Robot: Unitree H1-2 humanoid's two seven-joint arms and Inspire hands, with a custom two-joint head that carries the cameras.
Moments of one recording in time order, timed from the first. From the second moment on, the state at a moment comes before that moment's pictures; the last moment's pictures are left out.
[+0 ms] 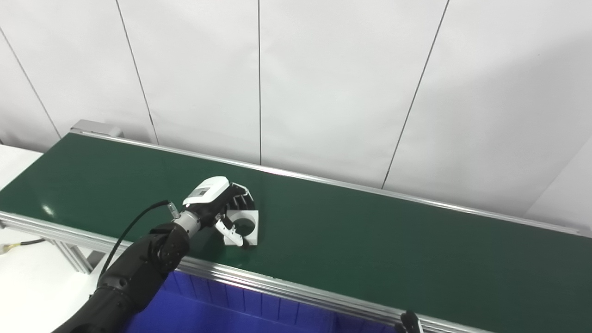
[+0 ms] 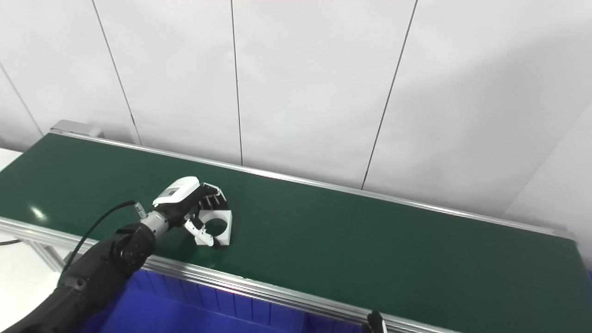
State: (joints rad) left arm -0.45 0.38 -0.27 0.56 0.57 -0.24 0.01; right arm 0.37 0.02 0.09 0.10 0.01 -0.42 0.12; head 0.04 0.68
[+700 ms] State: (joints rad) left arm -0.25 0.35 -0.14 0.10 0.23 -0.30 -0.13; right arm 0.39 0.04 0.19 0.02 -0.09 -0.42 -0.02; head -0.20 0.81
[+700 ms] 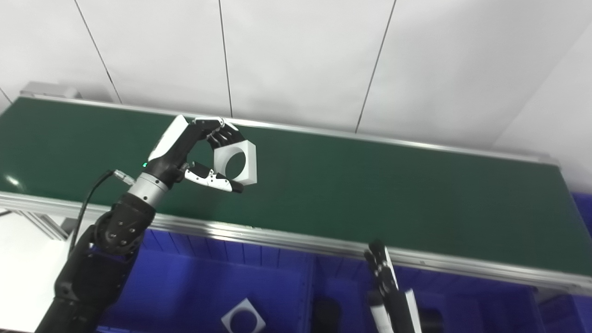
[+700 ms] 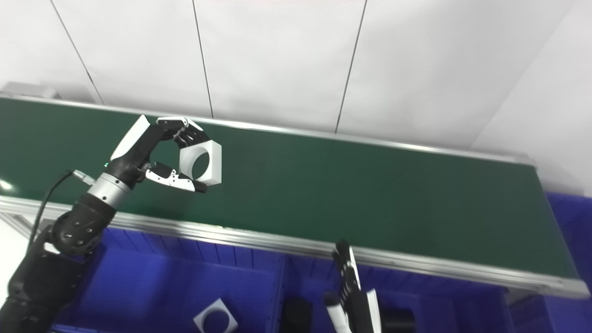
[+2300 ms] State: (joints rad) left arm -0.02 0.39 -0.36 -0.02 0.52 -0.05 -0.43; right arm 0.39 0.03 0.22 -0.03 -0.09 -0.42 -0.05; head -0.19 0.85
